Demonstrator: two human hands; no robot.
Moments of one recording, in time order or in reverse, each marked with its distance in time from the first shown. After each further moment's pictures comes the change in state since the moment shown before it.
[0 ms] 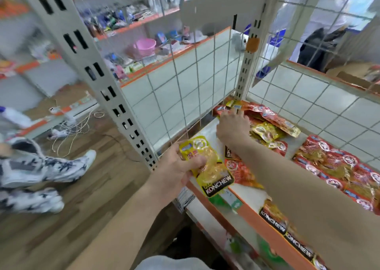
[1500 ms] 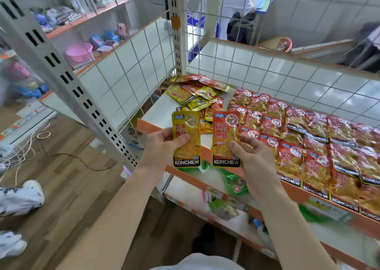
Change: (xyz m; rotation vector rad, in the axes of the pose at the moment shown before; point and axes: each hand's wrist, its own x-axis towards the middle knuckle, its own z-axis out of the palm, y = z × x) left_hand -0.067 -0.042 0.044 0.392 -0.066 0.027; right_hand -0.305 0.083 -0.032 1.791 0.188 0.605
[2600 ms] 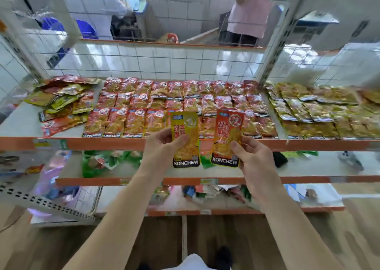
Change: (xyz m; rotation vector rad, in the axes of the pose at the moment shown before) left_hand -0.146 -0.077 0.264 0.182 -0.403 0.074; right_hand -0.174 0.004 -0.285 0.041 0.468 -0.163
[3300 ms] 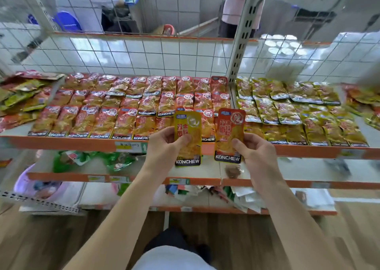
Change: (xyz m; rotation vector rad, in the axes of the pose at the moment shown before) left_hand 0.017 -0.014 0.180 0.096 0.054 0.056; right_hand 0.096 -0.011 -0.166 -0.129 0.006 0.011
